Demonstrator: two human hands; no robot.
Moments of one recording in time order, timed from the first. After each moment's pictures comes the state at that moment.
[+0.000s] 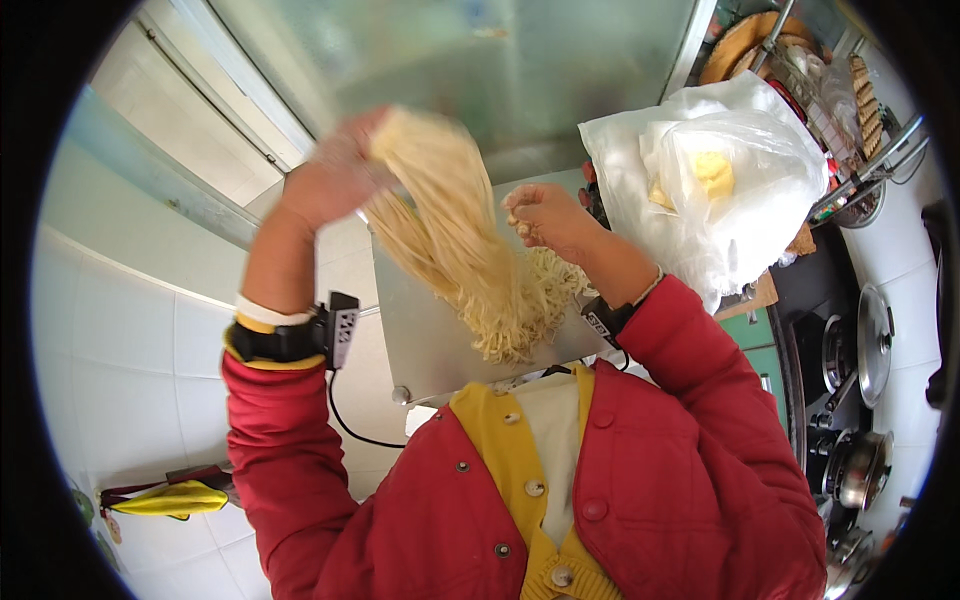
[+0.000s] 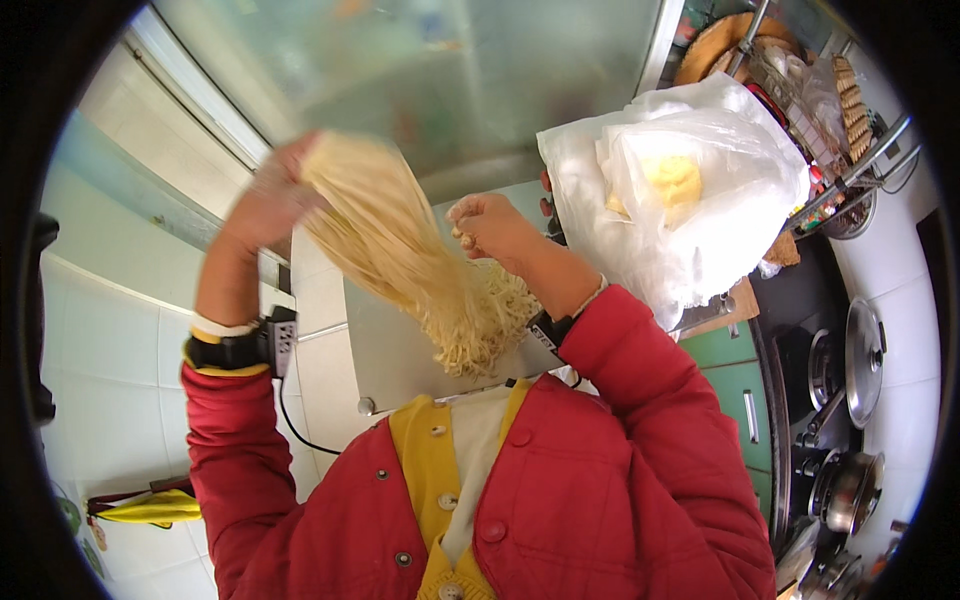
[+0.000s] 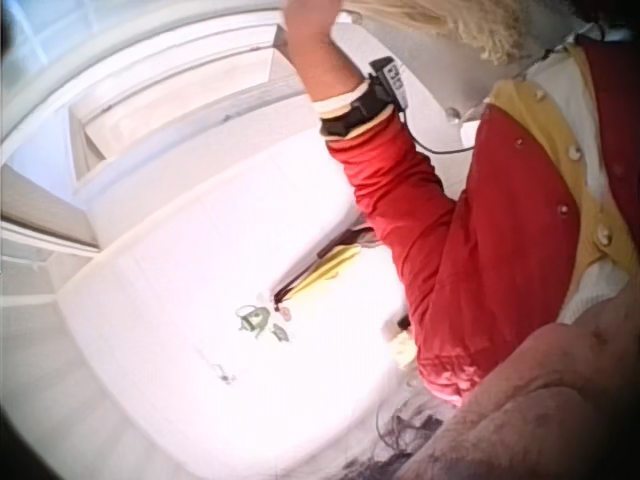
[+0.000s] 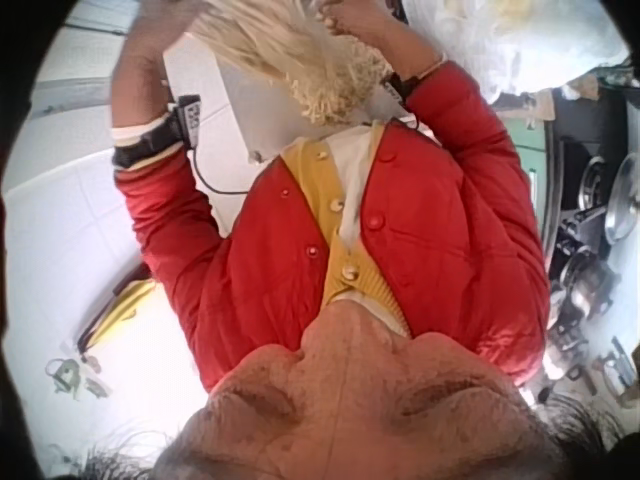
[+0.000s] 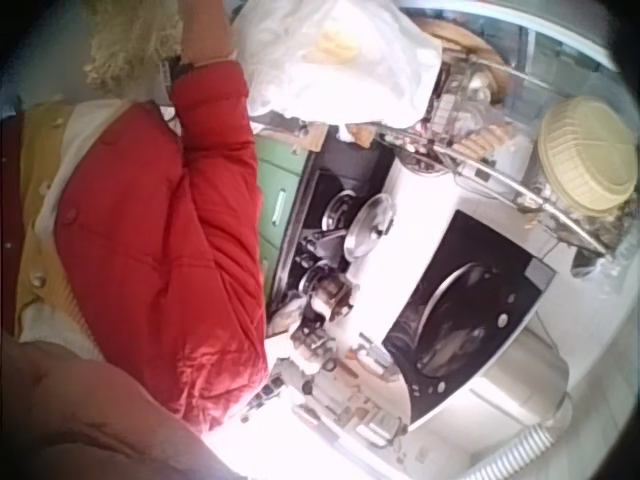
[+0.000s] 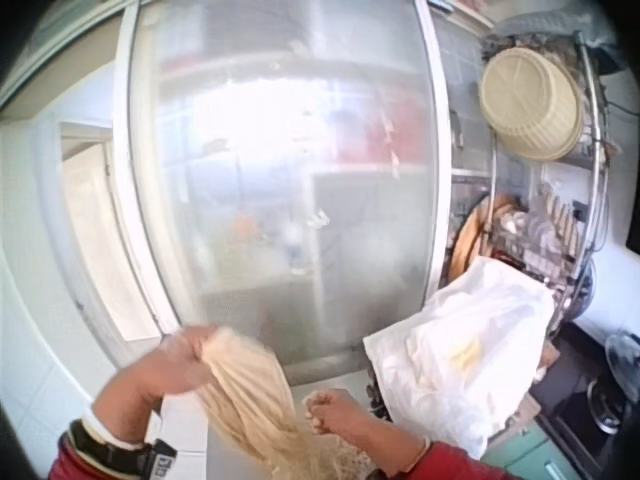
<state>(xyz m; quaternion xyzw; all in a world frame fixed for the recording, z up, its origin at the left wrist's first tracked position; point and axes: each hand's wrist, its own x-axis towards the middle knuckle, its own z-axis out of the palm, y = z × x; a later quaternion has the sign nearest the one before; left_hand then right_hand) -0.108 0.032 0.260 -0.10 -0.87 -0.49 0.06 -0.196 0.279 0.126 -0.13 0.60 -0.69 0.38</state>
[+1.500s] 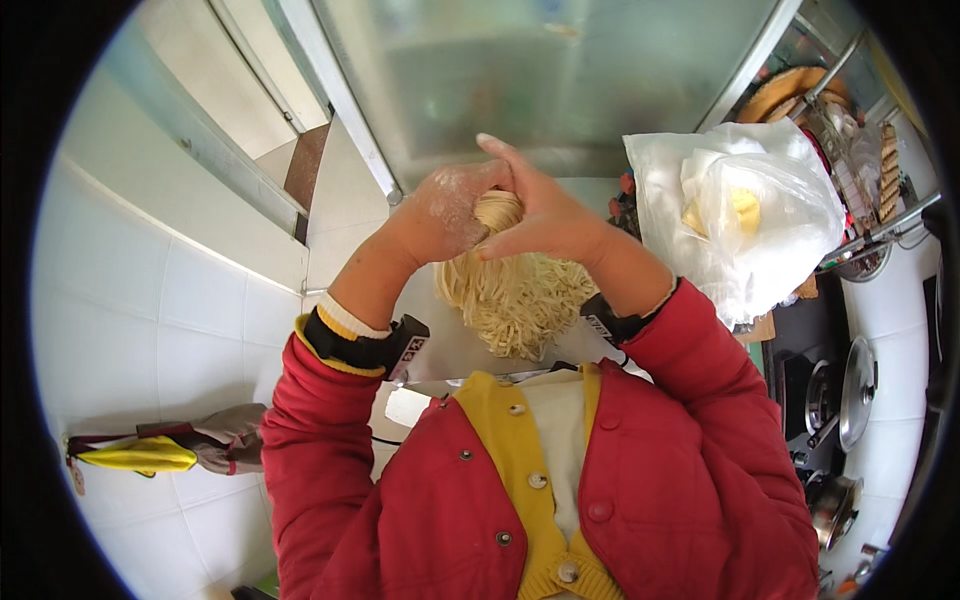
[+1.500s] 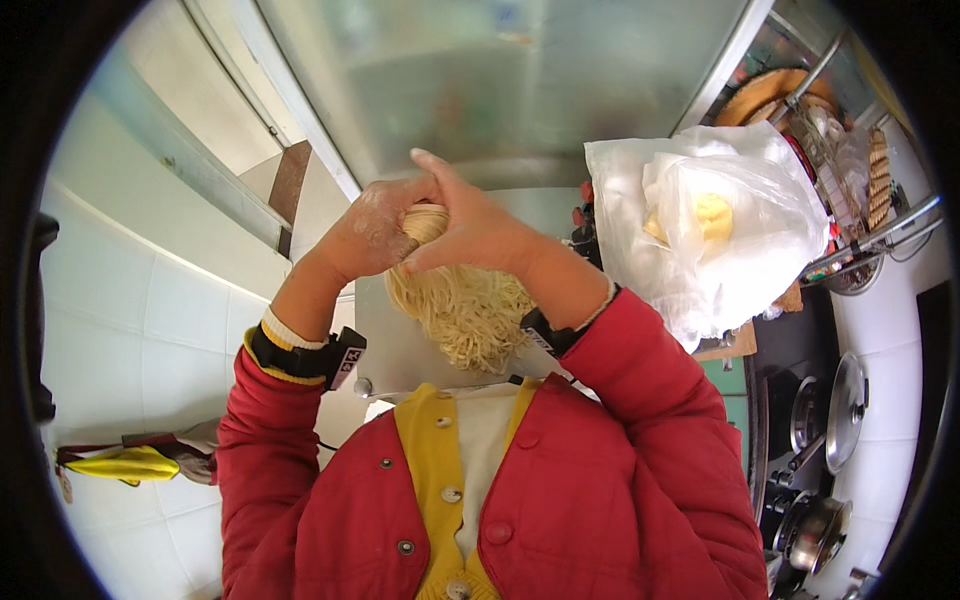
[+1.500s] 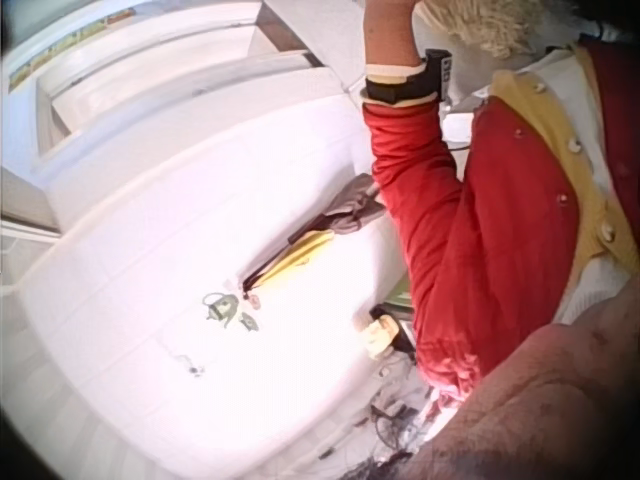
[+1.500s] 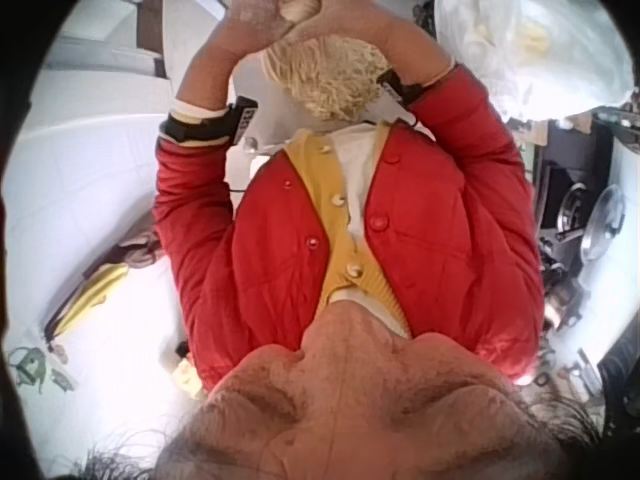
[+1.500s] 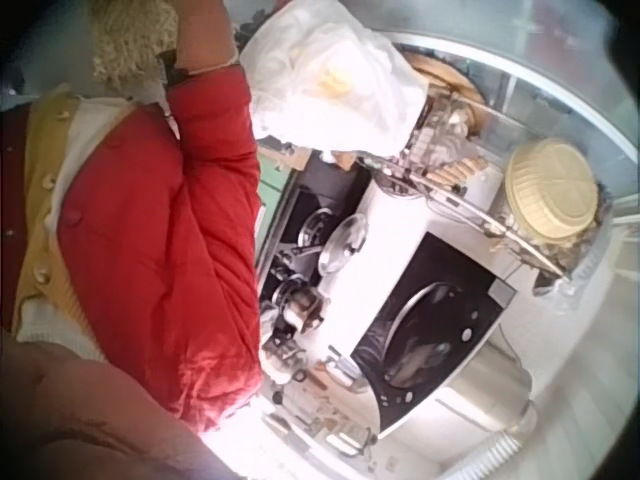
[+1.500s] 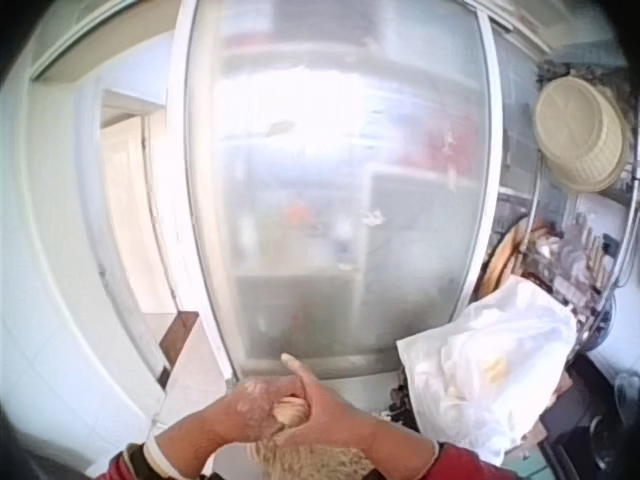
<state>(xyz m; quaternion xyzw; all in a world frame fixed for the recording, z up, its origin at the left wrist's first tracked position) -0.081 0.064 0.193 -0.20 -0.89 -0.38 0.15 -0.160 0.230 0.167 -0.44 0.62 -0.60 0.24</state>
